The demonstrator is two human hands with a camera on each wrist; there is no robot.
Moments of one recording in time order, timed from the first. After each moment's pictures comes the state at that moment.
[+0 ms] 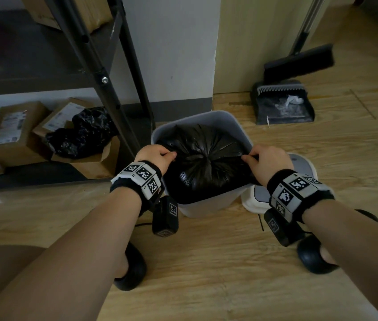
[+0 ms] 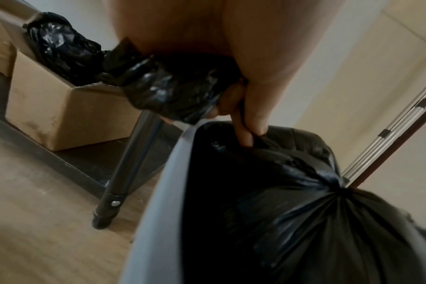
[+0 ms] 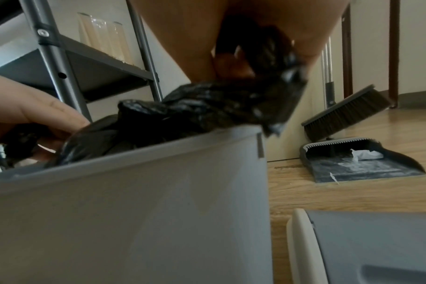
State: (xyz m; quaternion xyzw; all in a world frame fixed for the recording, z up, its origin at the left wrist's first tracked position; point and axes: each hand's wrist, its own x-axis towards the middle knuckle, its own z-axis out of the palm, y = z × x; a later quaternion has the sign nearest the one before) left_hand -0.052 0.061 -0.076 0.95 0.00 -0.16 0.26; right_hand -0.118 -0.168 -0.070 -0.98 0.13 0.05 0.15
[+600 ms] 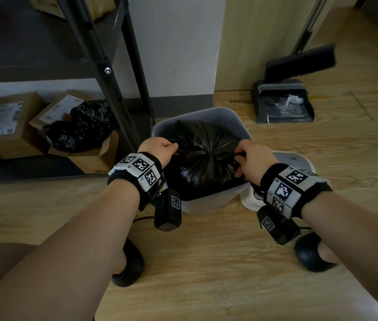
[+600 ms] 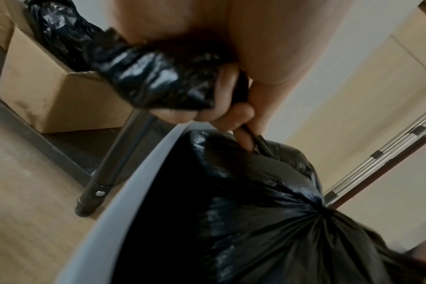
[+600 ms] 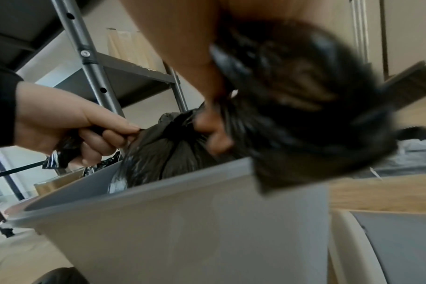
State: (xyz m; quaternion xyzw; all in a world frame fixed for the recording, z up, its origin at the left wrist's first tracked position) left_hand -0.050 0.060 -0.070 0.93 0.01 -0.17 0.33; right_hand -0.112 -0.145 -0.066 -0.94 0.10 0.11 0.29
